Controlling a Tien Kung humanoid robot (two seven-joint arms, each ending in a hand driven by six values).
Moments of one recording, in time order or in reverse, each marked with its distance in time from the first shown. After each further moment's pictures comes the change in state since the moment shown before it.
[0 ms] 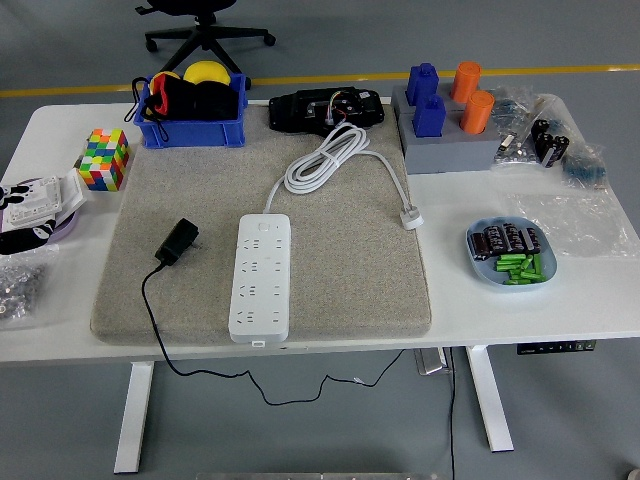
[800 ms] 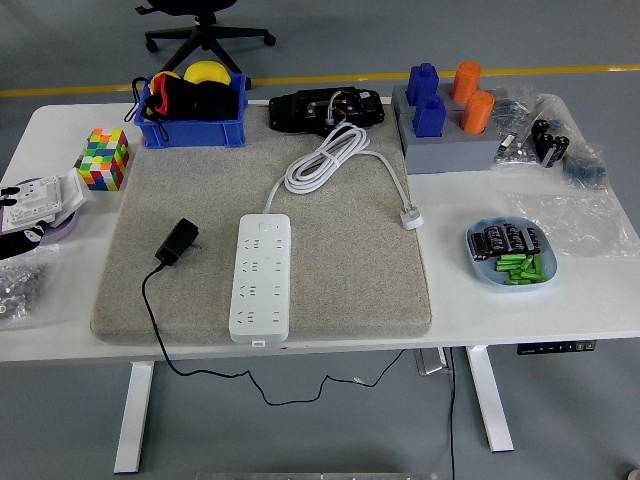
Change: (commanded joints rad) left arm 0.026 -0.010 -0.033 -0.009 0.010 0.027 -0.058; right arm 0.008 0.002 -0.008 -0.018 0.004 0.003 0.000
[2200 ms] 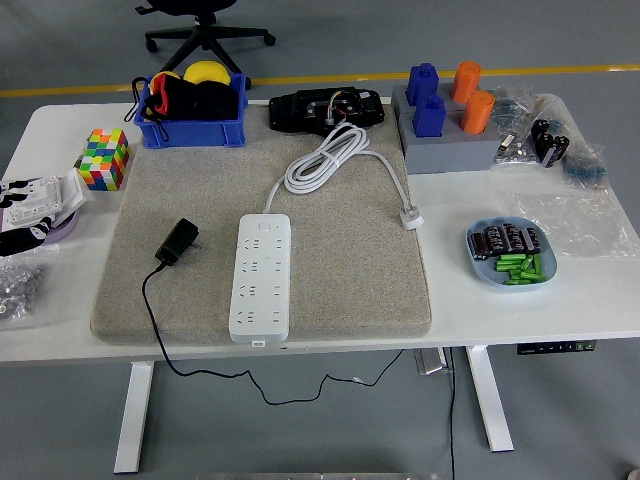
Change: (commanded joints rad) left arm -0.009 0.010 0.021 -0.014 -0.005 0.003 -0.012; right arm -0.002 0.000 -0.007 -0.005 0.004 0.000 0.000
